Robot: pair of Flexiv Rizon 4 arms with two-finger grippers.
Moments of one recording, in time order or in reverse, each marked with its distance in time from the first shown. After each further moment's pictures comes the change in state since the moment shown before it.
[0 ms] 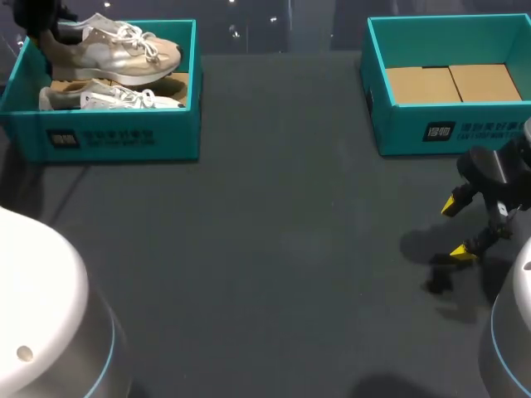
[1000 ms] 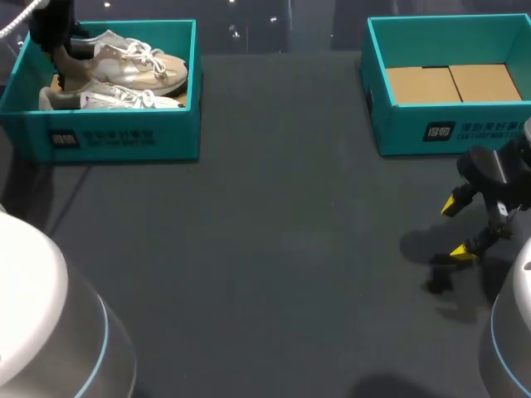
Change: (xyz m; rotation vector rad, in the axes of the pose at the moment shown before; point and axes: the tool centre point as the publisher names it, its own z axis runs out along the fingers) left arm -0.022 0.014 0.045 -0.007 0.003 0.026; right arm 0.000 0.000 0.000 0.000 0.000 0.000
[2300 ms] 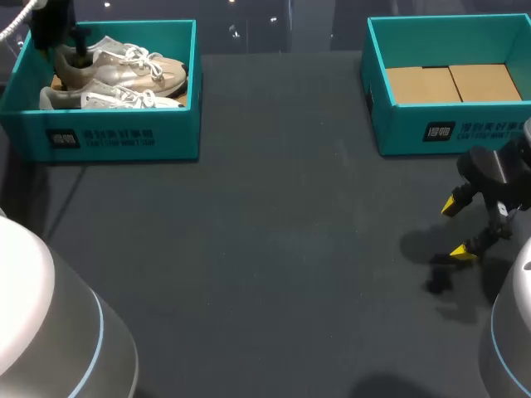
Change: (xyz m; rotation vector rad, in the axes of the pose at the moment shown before) left arm -0.010 0.014 0.001 -0.019 -0.107 0.007; right arm 0.000 0.000 0.000 0.000 0.000 0.000
